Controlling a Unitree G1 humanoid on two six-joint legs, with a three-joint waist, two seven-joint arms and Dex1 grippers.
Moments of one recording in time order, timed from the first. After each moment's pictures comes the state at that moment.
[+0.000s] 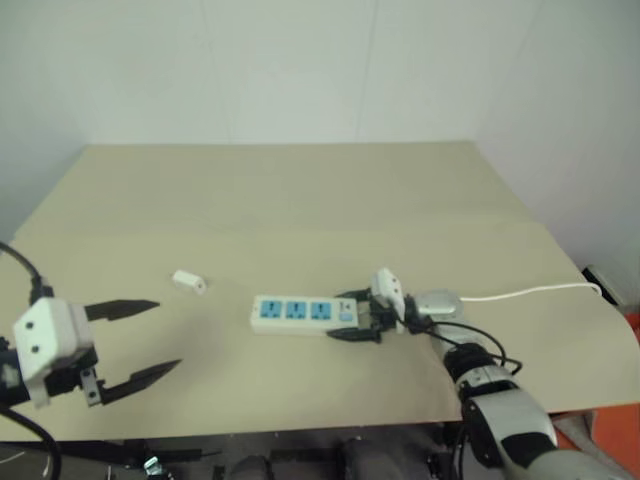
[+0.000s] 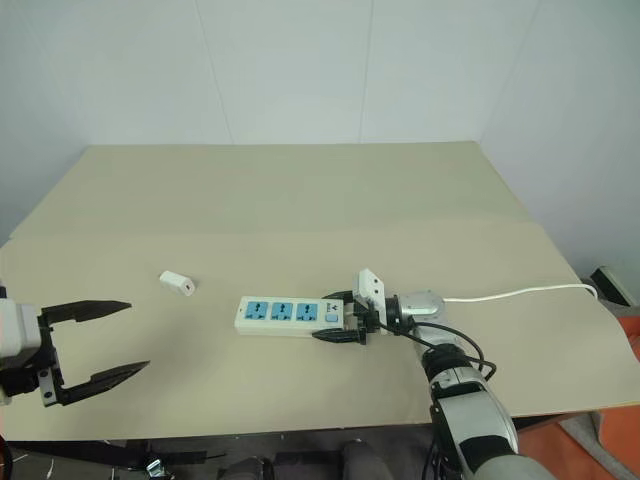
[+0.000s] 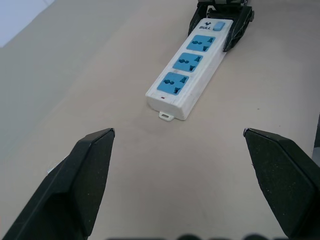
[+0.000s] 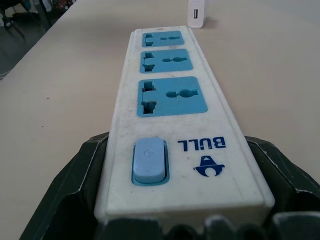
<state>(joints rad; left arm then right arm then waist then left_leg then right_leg) 0.35 0.91 0.76 -0.53 -0.55 0.31 -1.20 -0.71 -0.27 0.07 0.89 0.14 -0.34 1.44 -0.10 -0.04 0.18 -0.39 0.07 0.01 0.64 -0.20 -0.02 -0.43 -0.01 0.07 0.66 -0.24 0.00</state>
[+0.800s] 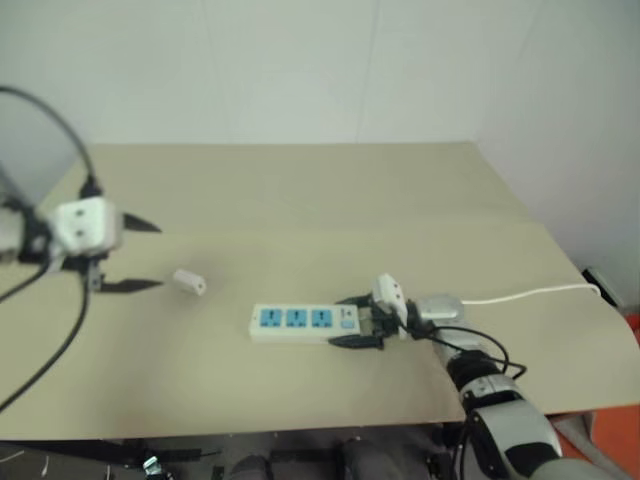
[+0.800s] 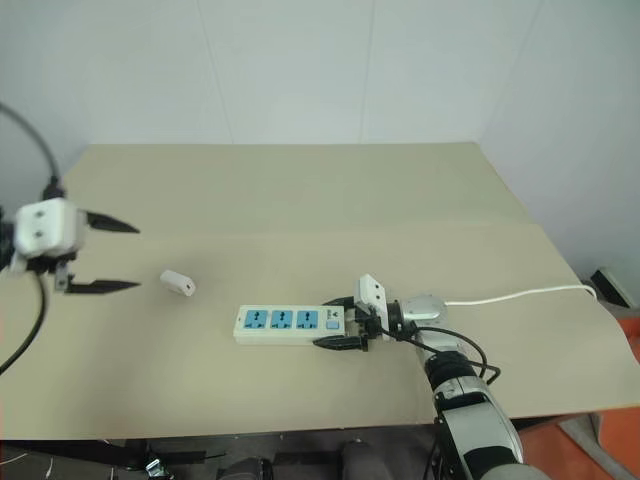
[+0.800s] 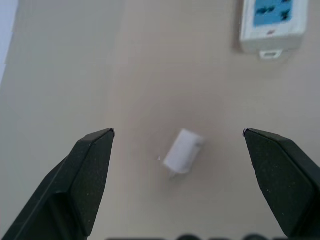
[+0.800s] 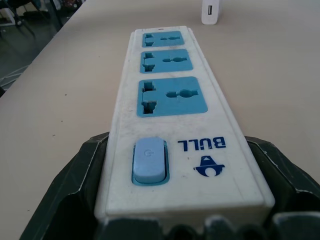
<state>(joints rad) -0.88 1.15 -0.07 0.49 -0.04 -0.20 -1.55 -0.69 -0.27 0.10 0.84 0.14 -0.30 1.44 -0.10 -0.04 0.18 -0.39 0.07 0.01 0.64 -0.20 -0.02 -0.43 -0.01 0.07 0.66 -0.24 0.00</state>
